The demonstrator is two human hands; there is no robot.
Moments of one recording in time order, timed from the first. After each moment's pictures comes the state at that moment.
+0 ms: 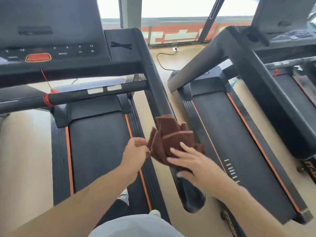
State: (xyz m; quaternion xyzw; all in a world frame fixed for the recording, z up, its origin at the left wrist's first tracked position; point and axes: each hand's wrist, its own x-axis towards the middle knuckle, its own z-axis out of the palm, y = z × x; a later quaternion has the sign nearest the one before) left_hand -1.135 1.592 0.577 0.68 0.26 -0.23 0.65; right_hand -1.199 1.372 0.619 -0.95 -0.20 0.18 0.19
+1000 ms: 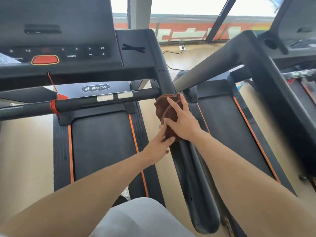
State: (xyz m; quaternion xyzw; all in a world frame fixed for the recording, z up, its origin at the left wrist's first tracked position) left_hand -1.056 1.580 0.564 0.65 0.00 -0.37 0.66; right_hand -0.997 1.427 0.570 -0.97 0.01 0.11 0.23
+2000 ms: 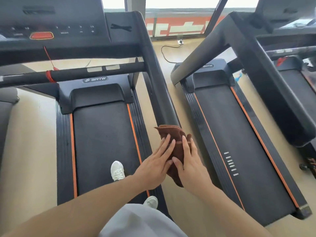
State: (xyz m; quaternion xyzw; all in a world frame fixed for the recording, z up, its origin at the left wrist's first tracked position) left_hand -1.248 1.547 0.525 0.86 -0.28 -0.19 0.37; right_hand -1.288 1.379 0.557 -0.96 0.06 0.12 0.26
